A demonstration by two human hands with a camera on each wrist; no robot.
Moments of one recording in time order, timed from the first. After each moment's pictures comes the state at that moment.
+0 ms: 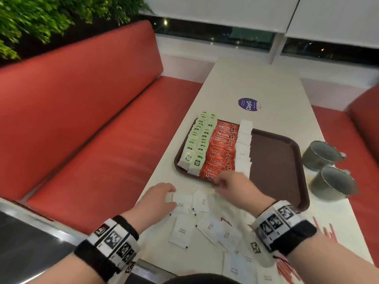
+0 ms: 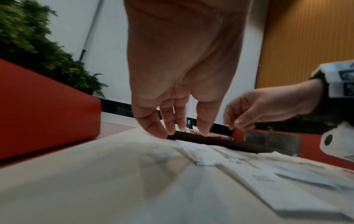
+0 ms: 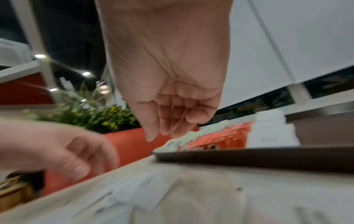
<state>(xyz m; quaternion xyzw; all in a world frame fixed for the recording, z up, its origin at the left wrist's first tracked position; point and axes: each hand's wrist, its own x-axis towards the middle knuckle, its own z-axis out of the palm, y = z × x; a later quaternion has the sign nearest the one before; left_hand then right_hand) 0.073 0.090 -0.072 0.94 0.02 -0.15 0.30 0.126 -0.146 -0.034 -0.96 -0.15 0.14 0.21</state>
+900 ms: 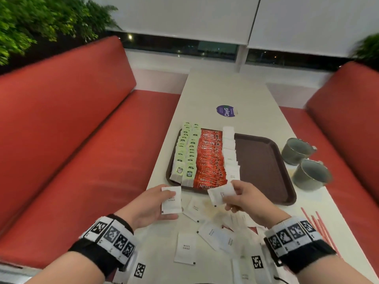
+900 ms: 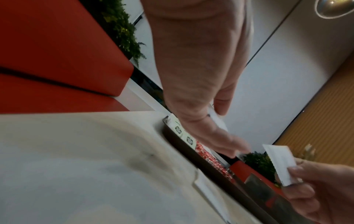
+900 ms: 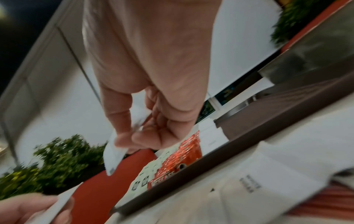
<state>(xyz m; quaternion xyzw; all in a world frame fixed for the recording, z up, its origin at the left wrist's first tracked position) 0.117 0.103 -0.052 0.61 0.13 -0.32 0.72 0.099 -0.161 -0.029 -0.79 0.07 0.18 0.58</state>
